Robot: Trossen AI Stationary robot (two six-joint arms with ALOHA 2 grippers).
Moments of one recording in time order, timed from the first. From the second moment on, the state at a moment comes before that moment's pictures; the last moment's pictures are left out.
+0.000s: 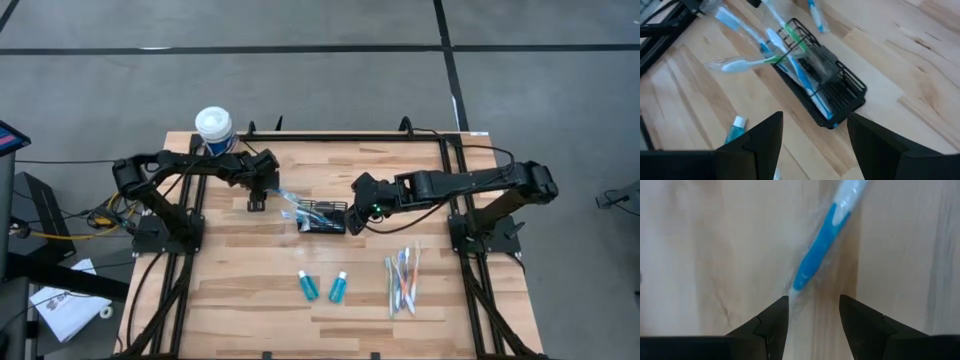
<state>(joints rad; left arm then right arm) 0.52 1.58 0.76 -0.45 -0.12 0.54 0.08 1.48 1.28 -0.73 0.23 0.81</state>
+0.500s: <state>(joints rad) 0.56 1.58 0.71 -0.28 -0.18 0.54 0.06 1.48 1.28 -0.64 0.18 0.82</state>
